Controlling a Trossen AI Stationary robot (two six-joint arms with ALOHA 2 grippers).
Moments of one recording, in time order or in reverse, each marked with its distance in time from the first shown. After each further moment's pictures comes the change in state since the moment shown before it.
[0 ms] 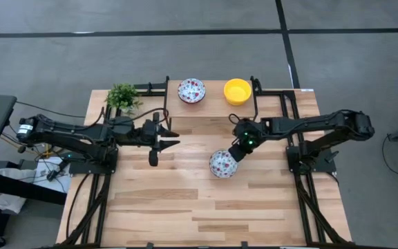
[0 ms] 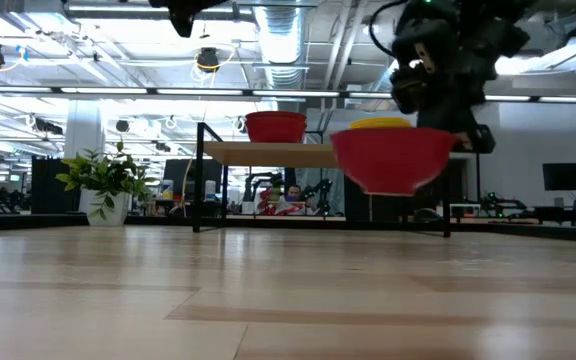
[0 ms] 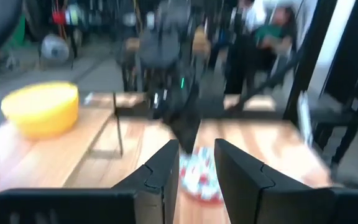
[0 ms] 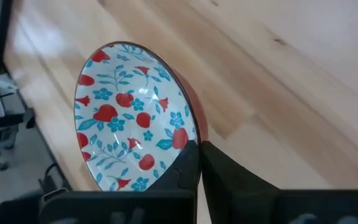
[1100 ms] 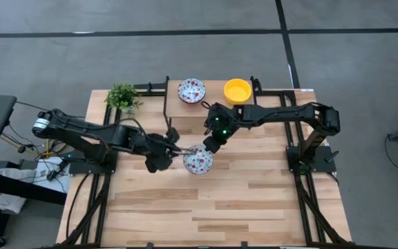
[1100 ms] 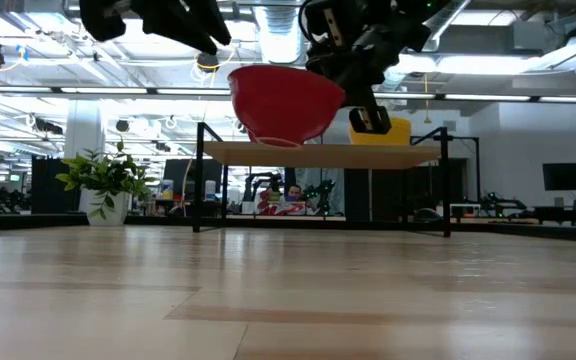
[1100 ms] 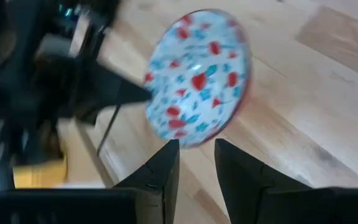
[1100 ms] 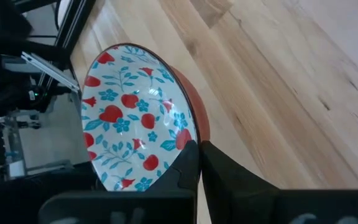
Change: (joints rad) left arm -0.155 0.309 0.402 -0.769 -0.190 0.931; right arm -0.067 0.373 0.470 -0.044 -0.196 -0.185
